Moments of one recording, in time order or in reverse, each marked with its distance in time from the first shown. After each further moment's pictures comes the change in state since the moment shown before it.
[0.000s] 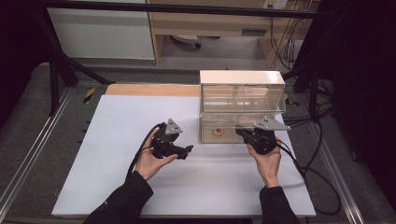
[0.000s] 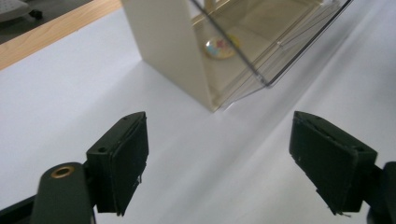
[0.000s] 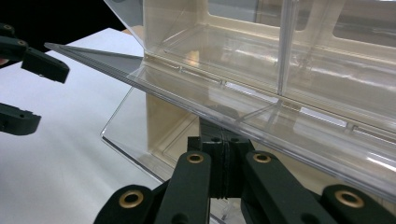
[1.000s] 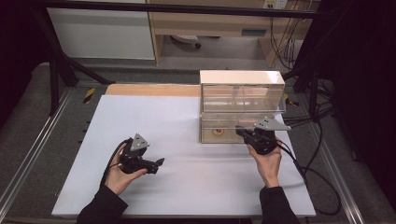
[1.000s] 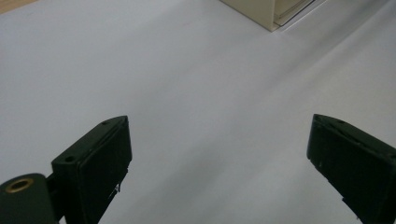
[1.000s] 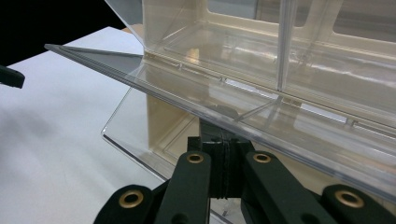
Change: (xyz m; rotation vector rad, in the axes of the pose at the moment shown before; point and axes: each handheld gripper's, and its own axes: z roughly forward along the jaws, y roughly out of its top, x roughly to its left) left arm 0.036 -0.083 -0.038 0.015 0.085 -0.075; right arm 0.000 -0.001 -0.001 0.009 0.001 0.008
